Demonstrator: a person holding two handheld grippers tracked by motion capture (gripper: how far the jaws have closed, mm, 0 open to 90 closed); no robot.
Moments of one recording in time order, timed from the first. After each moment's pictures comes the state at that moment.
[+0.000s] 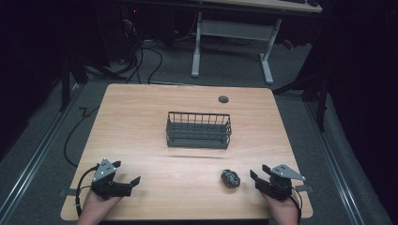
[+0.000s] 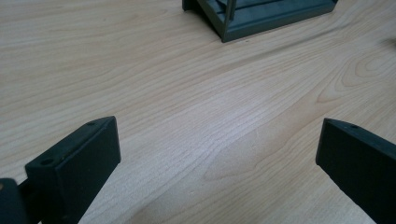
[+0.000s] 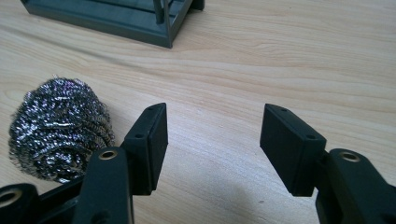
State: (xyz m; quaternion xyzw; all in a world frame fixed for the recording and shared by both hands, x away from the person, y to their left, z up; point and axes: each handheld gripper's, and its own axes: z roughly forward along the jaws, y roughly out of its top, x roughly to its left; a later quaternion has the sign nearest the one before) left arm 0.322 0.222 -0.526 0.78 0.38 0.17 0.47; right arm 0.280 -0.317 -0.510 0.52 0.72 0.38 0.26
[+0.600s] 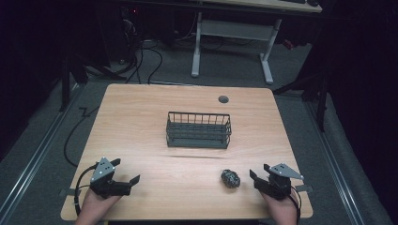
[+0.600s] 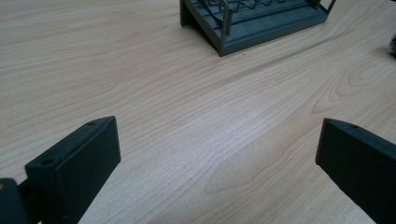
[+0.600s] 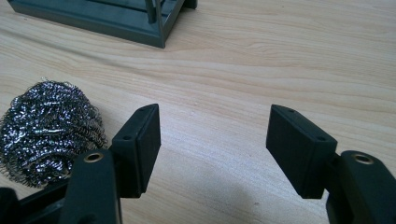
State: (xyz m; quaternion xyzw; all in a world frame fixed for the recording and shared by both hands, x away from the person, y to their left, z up) left arm 0.321 0.224 -0.521 0.77 0.37 0.19 0.48; right arm 0.283 -0.314 -0.508 0.53 0.72 0.37 0.27
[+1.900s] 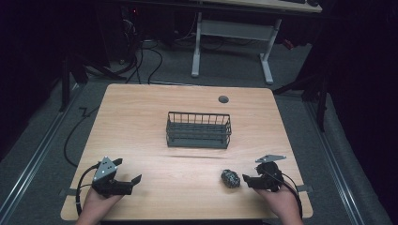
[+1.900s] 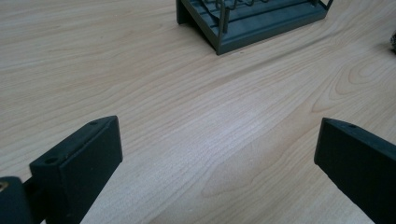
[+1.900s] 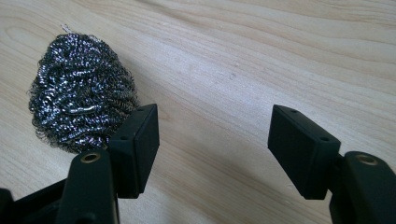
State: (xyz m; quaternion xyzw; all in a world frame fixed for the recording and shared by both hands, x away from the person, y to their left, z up) left arm 0.322 0.220 -0.521 0.78 0.37 0.18 0.47; right arm 0.311 -0.291 -0.487 0.52 0.80 0.24 0.15
